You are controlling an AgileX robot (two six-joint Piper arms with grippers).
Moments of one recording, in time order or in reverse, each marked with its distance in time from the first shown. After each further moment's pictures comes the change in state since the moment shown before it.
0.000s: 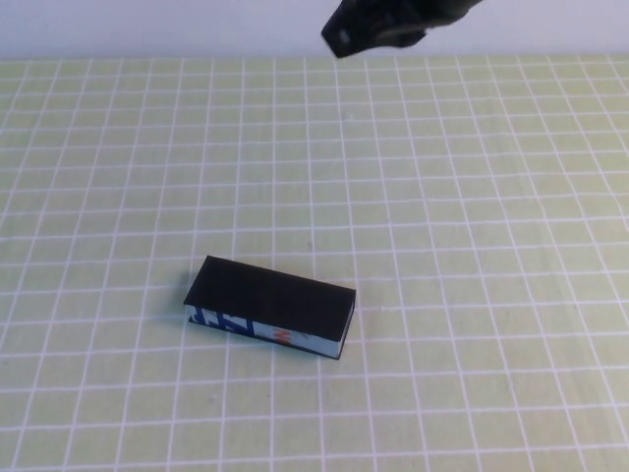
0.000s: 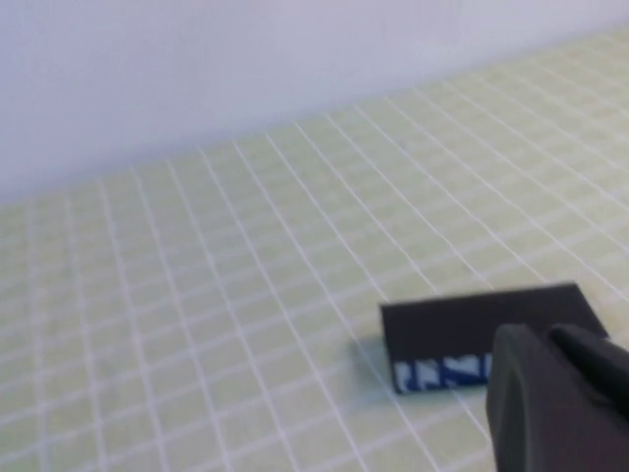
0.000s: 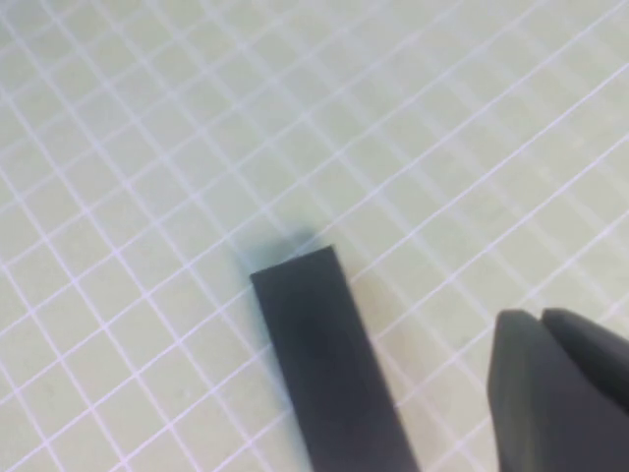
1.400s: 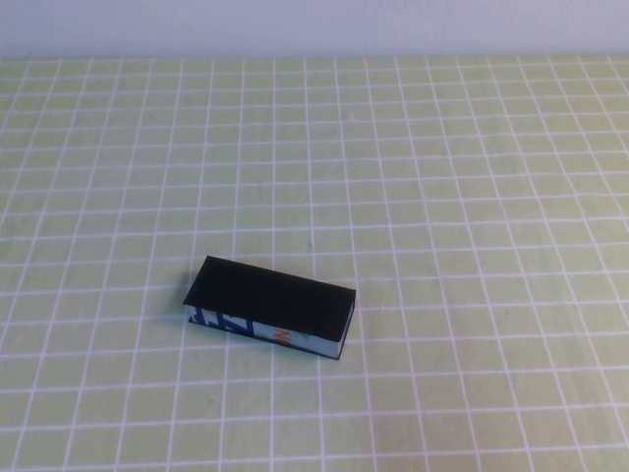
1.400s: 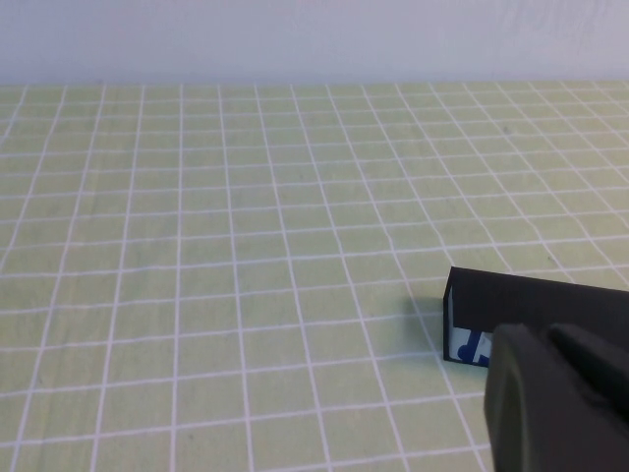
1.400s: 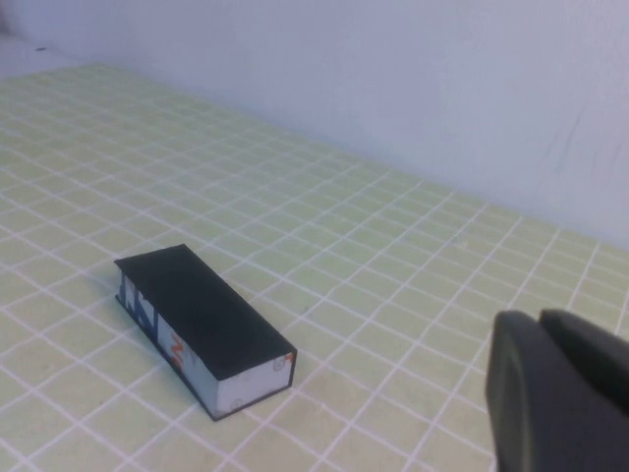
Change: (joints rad) right arm 0.000 -1.536 1.912 0.010 -1.115 -0.128; left arm 0.000 -0.091 0.240 0.150 -0.183 -0.276
